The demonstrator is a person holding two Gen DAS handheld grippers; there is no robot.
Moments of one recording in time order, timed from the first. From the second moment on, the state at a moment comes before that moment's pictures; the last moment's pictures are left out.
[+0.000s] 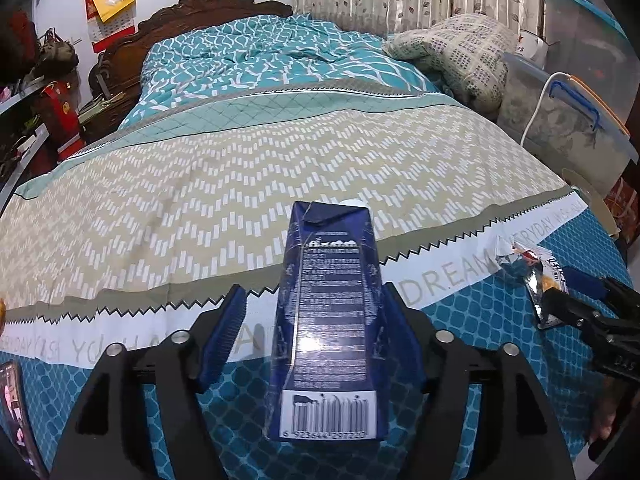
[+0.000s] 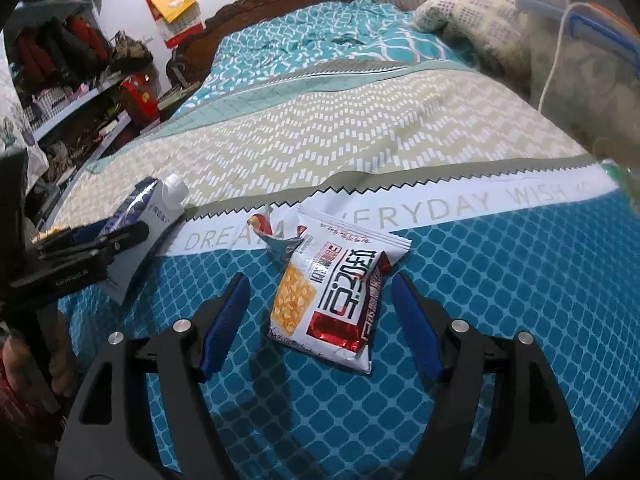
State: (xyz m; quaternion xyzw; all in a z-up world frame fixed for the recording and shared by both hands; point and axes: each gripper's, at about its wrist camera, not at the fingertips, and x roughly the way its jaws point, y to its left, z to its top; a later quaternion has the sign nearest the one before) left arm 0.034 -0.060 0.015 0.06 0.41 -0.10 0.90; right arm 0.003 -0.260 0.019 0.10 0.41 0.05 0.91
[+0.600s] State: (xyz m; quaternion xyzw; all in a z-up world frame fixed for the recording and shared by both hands) left arm 0.043 -0.054 0.005 0.04 0.42 -0.10 0.90; right arm 0.000 -0.270 0.018 0.14 0.39 0.08 0.91
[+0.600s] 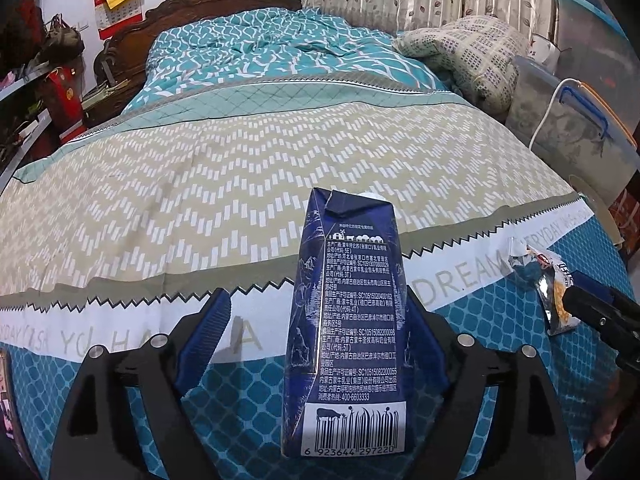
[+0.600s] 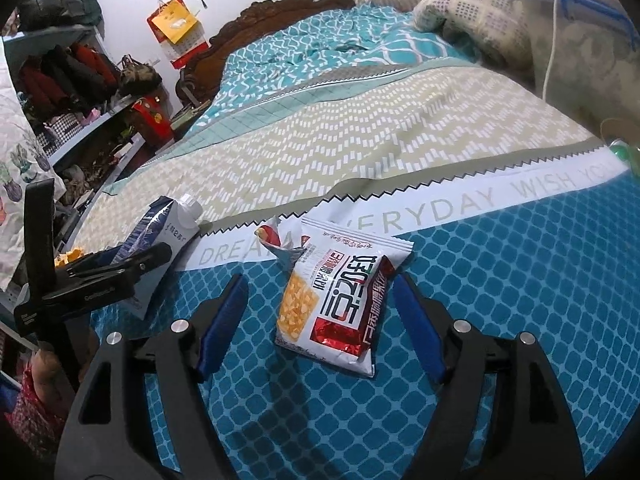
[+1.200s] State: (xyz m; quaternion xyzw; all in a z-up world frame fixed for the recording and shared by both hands) left arm 0.033 -0.053 0.013 0.05 0.40 -0.10 0.91; right arm -0.004 -0.269 0.021 0.14 0.39 0.08 0.91
